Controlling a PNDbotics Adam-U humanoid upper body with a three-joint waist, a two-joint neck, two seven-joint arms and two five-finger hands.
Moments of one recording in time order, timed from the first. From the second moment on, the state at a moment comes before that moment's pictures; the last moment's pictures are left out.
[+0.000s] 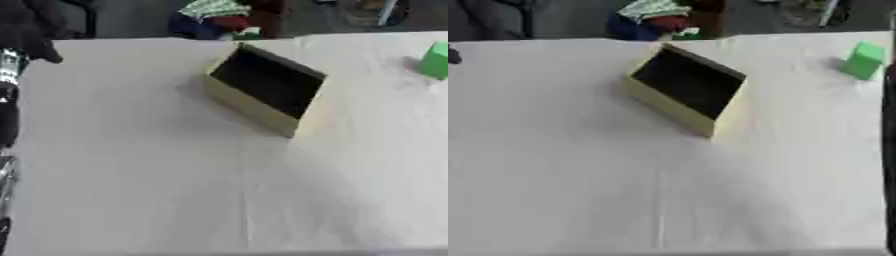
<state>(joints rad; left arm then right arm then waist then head) -0.26 0.37 -0.02 -1.98 0.01 -0.07 0.14 -0.89 -0.43 -0.18 -1.69 0.17 -0.25 -0.01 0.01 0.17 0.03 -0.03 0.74</state>
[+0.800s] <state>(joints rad) -0.26 0.37 -0.04 -1.98 0.02 -0.06 0.12 -1.26 -0.60 -0.35 -0.94 0.21 -0.09 -0.14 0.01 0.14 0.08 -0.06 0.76</state>
